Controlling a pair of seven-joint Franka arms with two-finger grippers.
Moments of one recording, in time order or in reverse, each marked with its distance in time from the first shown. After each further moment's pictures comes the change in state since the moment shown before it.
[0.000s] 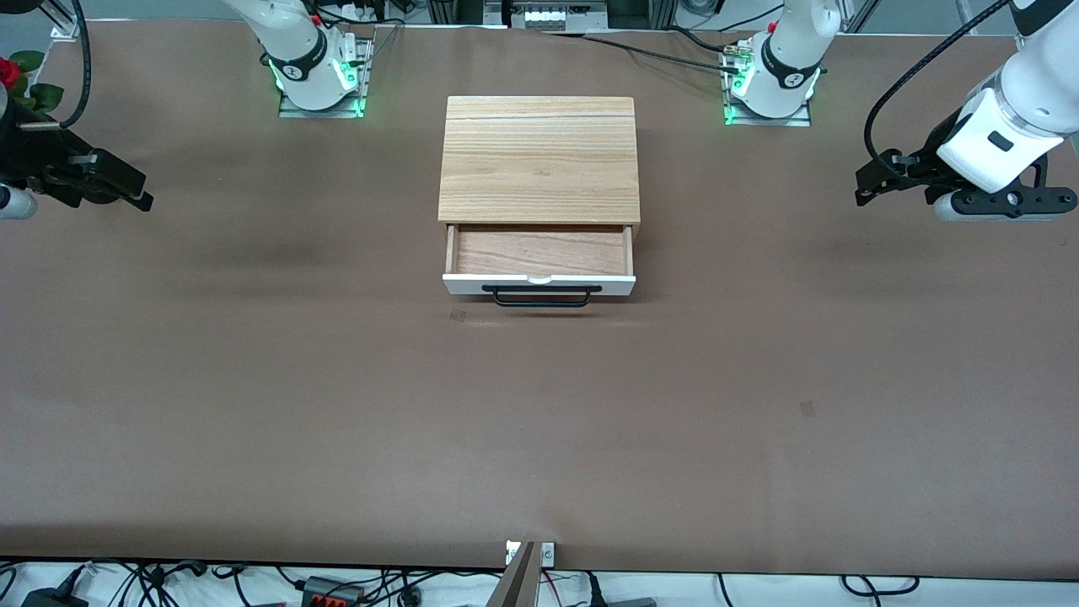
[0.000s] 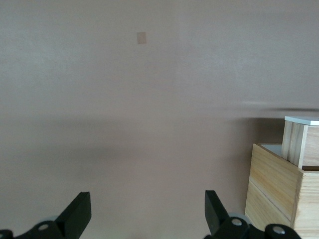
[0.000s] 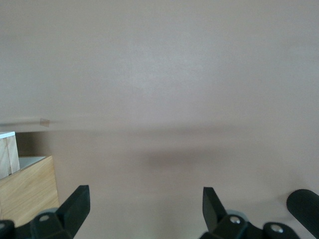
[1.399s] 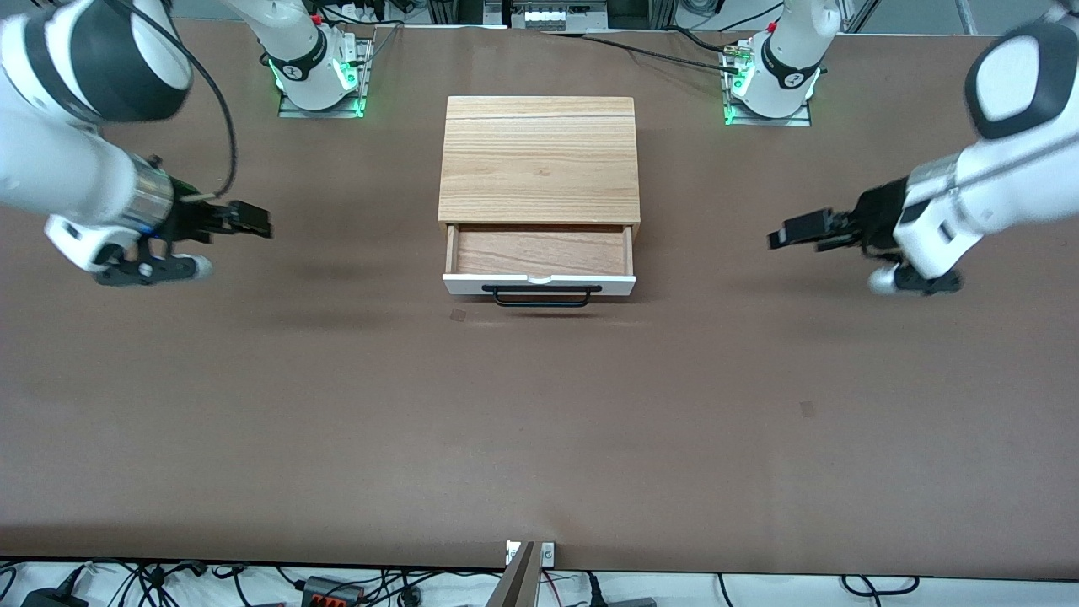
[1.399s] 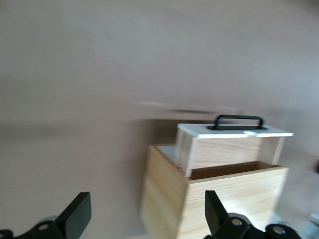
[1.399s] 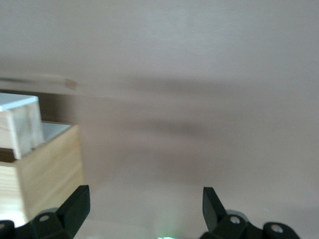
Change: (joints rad) left arm 0.002 0.249 -0.010 0.050 -0.517 0.107 0.006; right arm 0.149 0.211 0.004 0.001 0.132 0.010 0.005
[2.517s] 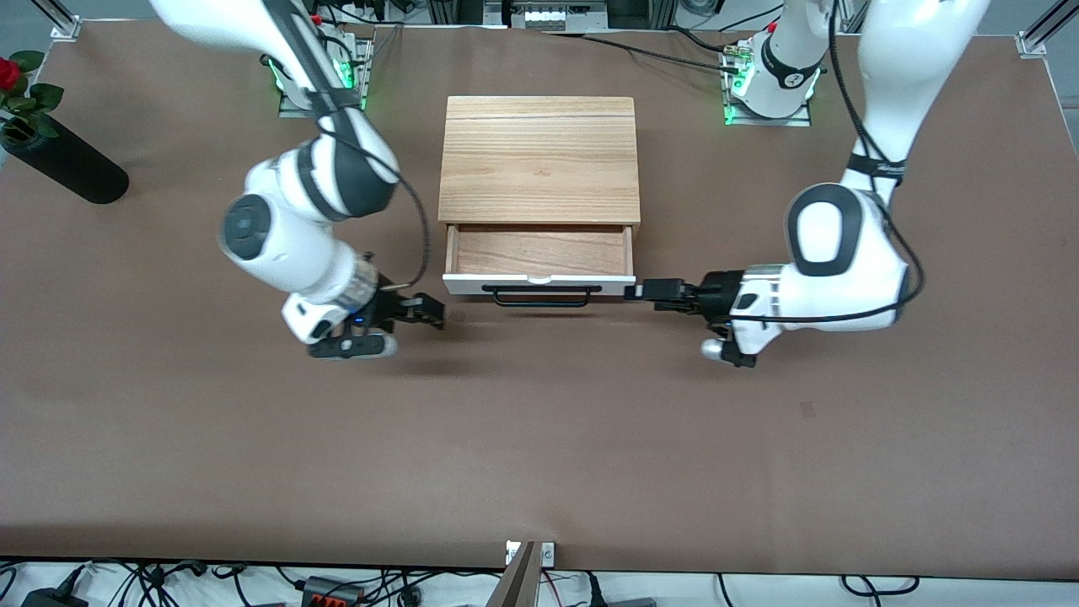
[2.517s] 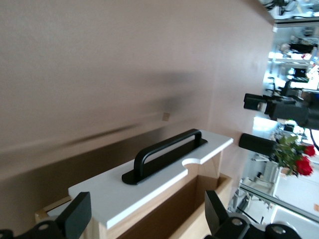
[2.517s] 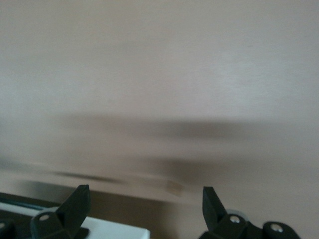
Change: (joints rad) left arm -0.207 0.321 -0.014 0.030 -0.383 0.290 0.316; right arm 0.296 0.315 0.002 0.002 0.208 0.672 0.185
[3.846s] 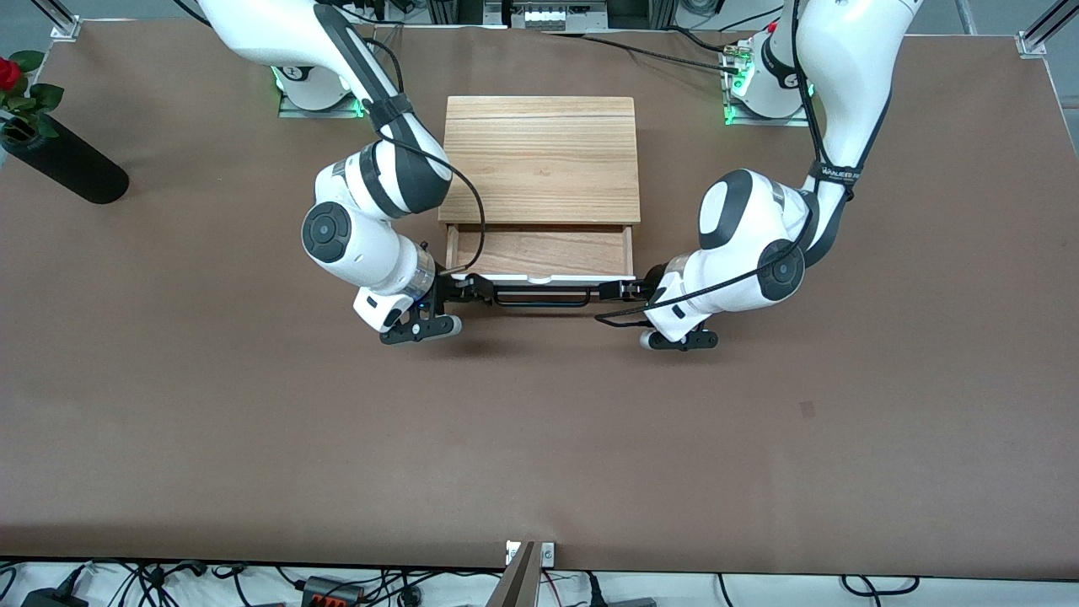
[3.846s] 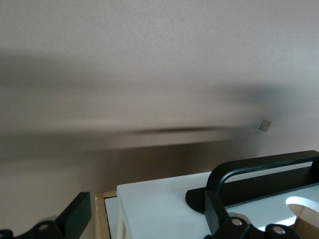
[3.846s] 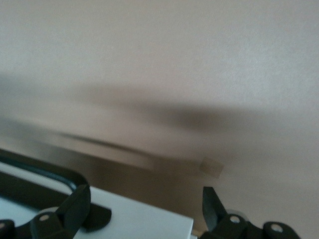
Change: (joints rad) left arm -0.143 0.035 -0.001 0.000 0.447 0.111 -0.449; right arm 0.062 0.035 0.015 -0.028 0.078 -0.029 -0.103
